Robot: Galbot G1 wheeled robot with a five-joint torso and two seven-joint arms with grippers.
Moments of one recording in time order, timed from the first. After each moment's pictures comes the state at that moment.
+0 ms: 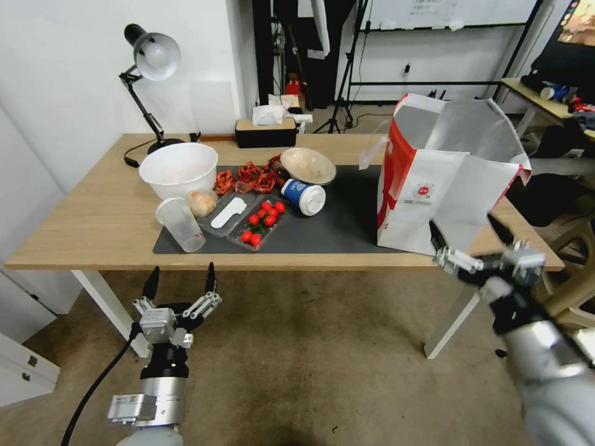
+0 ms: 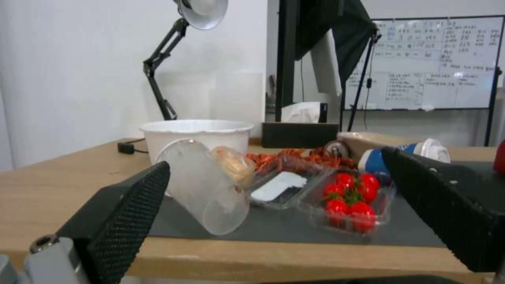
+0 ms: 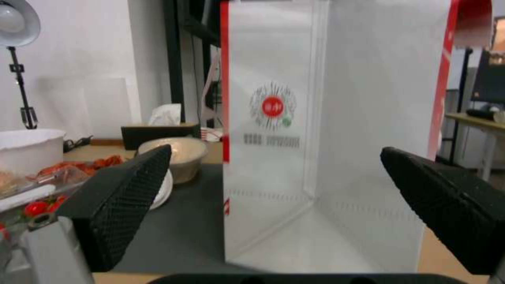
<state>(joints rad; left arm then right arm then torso) 1.79 -1.36 -0.45 -2.19 -0.15 -0.37 -0.19 -1.84 1.08 0.63 2.37 0.41 0.18 0.19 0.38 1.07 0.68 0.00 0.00</state>
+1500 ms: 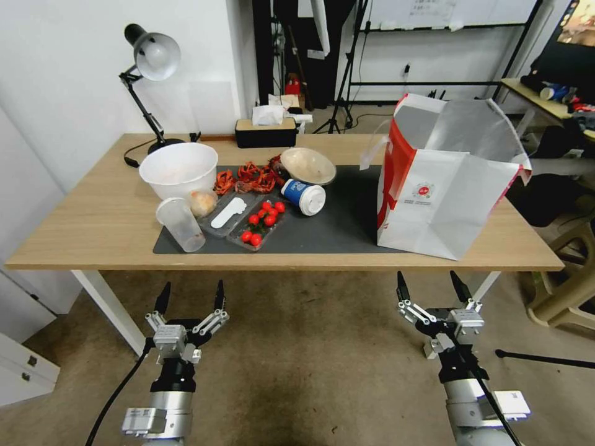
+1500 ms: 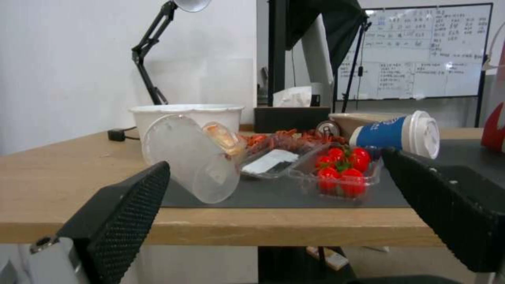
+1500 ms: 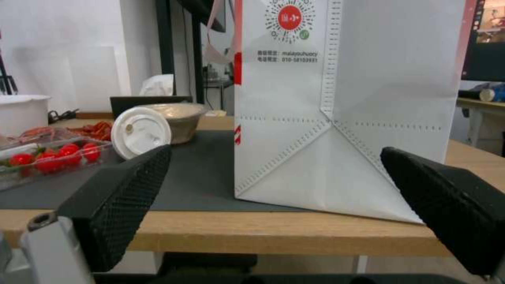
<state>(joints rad) 1.80 -1.37 -0.45 -2.11 -0.14 -0.43 -0.16 -1.80 1.27 0.50 2.20 0.19 0.29 0.15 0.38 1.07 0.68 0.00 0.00</state>
